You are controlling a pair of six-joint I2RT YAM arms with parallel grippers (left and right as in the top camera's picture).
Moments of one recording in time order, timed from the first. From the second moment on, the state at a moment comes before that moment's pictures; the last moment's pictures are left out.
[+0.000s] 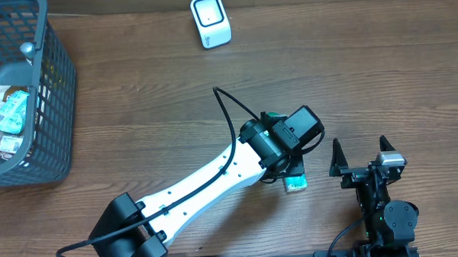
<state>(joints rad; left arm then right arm) -0.97 1.79 1.50 -0.98 0.06 -1.02 0.01 0.01 0.02 -0.03 -0.02 0.04</state>
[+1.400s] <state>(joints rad) -0.95 2.03 1.48 -0.82 0.15 -1.23 0.01 0.01 0.02 -0.03 -0.02 0.04</state>
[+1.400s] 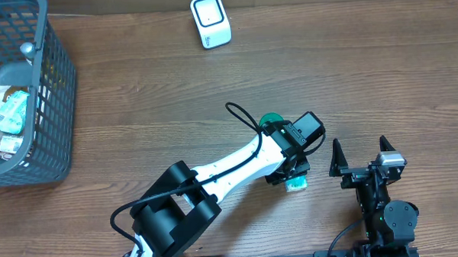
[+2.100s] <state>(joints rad) -0.94 2.04 1.48 -0.81 0.14 -1.20 0.01 0.01 0.02 -0.03 -0.02 0.04</state>
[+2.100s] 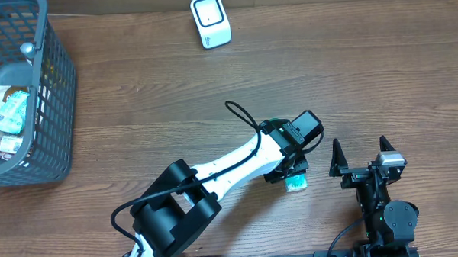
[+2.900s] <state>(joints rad) -1.05 2.04 1.57 -0.89 -0.05 -1.09 0.01 0.01 0.02 -0.04 -0.02 0.04</state>
